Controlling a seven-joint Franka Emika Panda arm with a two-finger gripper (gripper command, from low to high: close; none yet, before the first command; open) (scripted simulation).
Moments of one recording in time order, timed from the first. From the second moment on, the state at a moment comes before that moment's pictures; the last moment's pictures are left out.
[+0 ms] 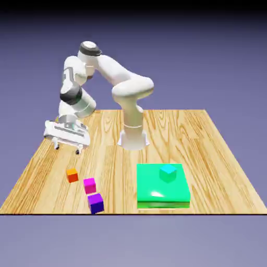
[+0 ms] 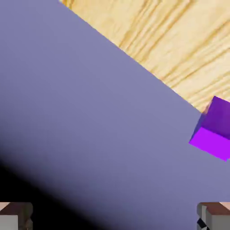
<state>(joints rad) 0.80 -1.24 -1.67 -2.72 0.83 3.34 1.27</state>
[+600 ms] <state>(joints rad) 1.00 -1.33 -2.02 -2.69 0.45 3.42 1.72</state>
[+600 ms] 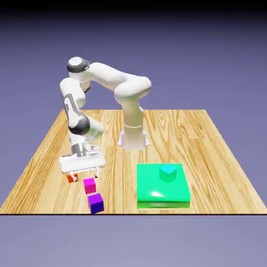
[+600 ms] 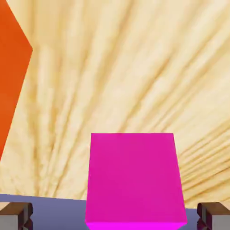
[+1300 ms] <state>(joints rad) 1.06 -1.34 -2.11 -2.68 0.16 3.45 1.95</state>
